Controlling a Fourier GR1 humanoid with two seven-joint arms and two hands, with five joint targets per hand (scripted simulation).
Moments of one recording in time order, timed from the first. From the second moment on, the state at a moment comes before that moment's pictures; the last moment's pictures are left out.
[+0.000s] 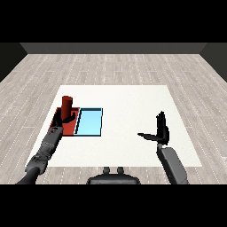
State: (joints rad) left arm -0.66 0.43 -0.06 -0.39 0.08 0.48 -0.26; right arm -0.05 -0.31 0.17 -1.53 -0.33 -0.37 -0.34
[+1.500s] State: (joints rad) left arm -0.73 0.46 0.06 -0.15 0.13 0.38 -0.27; right arm -0.14 -0.27 0.09 -1.40 -0.37 -0.27 -0.41
